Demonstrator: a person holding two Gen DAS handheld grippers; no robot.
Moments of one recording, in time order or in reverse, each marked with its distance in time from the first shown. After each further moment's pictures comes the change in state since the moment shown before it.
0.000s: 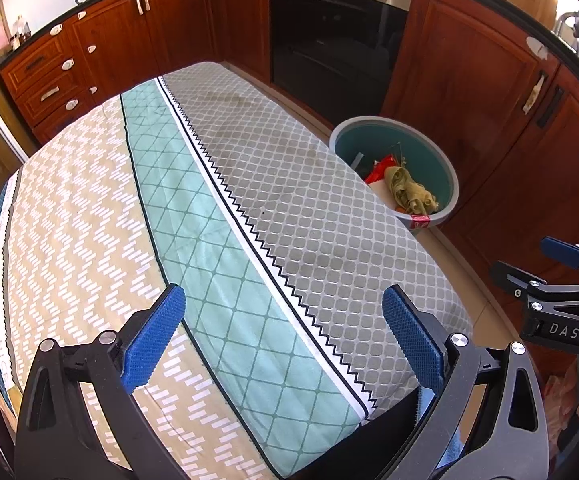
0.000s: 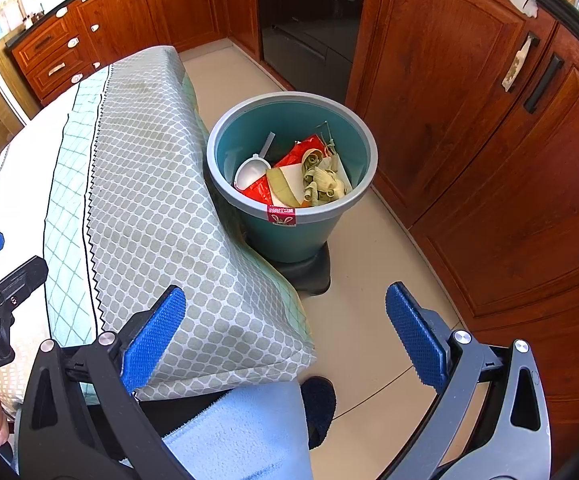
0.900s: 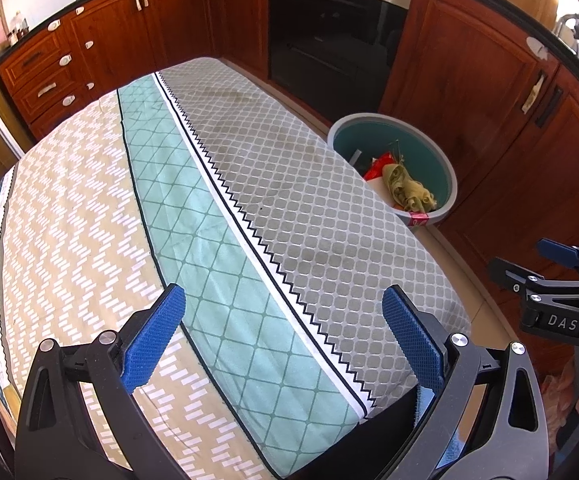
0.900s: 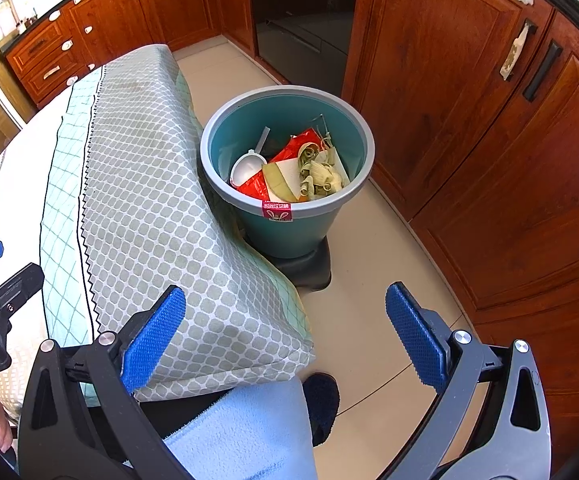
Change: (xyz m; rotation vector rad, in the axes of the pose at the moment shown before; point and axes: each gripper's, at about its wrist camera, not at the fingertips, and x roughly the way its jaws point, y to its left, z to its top) left arm 0.003 0.001 0.000 -0.015 0.009 -0.011; right arm 0.008 -0.006 0.000 0.023 0.017 0.004
